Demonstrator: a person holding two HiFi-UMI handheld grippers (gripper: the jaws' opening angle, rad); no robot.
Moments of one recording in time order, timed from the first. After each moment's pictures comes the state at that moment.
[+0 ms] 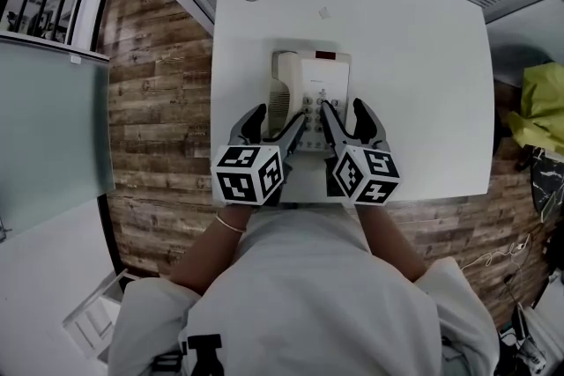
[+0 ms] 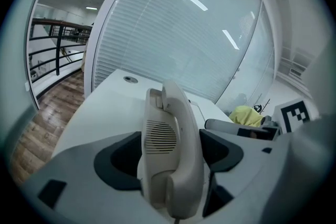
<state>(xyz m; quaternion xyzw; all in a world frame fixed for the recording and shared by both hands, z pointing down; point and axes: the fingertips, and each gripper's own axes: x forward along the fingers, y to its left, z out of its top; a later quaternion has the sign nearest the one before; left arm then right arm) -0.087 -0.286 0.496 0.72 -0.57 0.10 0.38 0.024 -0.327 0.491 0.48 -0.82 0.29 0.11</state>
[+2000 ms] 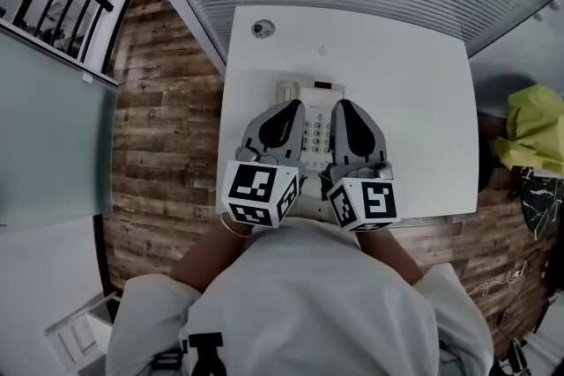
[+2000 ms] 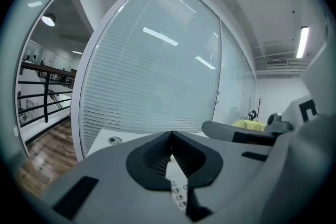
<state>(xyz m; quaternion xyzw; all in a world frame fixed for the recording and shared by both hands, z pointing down) -0.071 -0.313 0.349 0.79 -0.60 0.02 0.16 0.006 -0.327 0.331 0.47 -0.88 0.09 -0.04</state>
